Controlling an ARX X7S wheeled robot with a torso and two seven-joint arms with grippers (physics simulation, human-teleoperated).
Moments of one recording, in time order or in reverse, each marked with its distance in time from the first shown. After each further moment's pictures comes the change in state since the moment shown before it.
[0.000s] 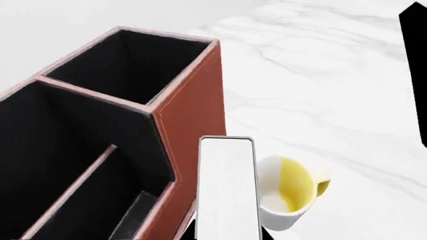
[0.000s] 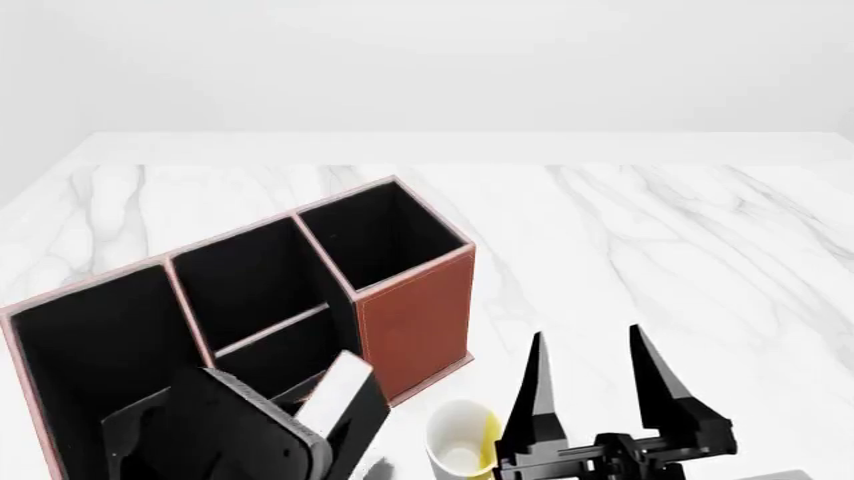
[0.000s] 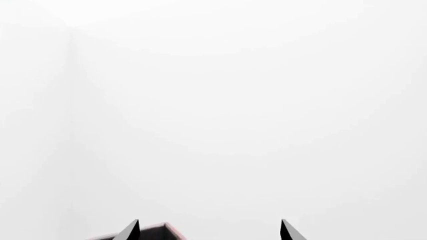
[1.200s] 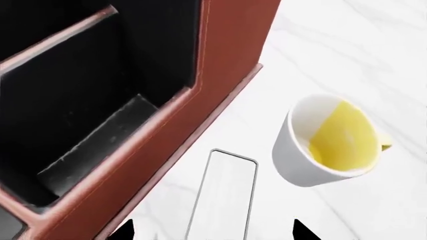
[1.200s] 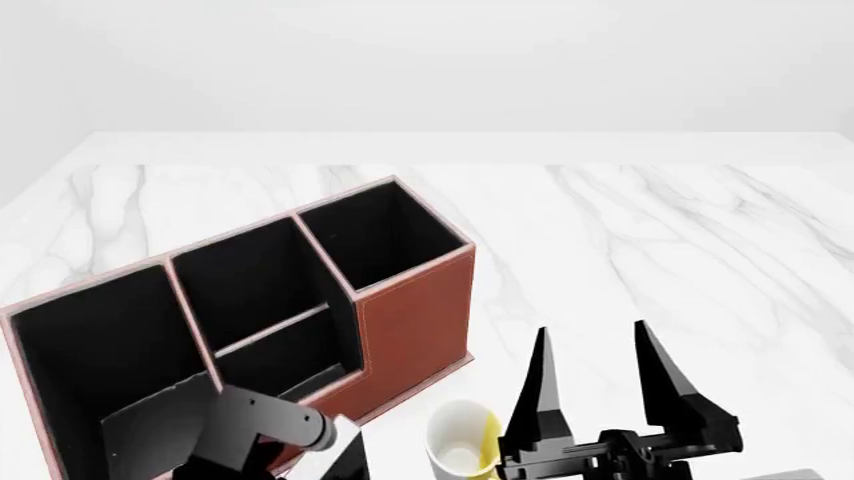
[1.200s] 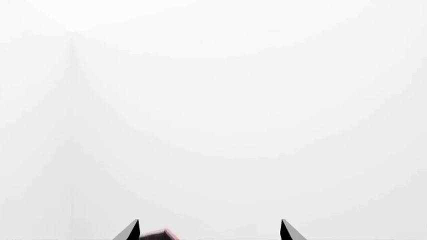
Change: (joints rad) left arm 0.229 0.176 0.002 -0.266 0.285 -0.042 0.115; right arm -0.005 -0.015 0.024 -0.027 0.007 0.019 -0.024
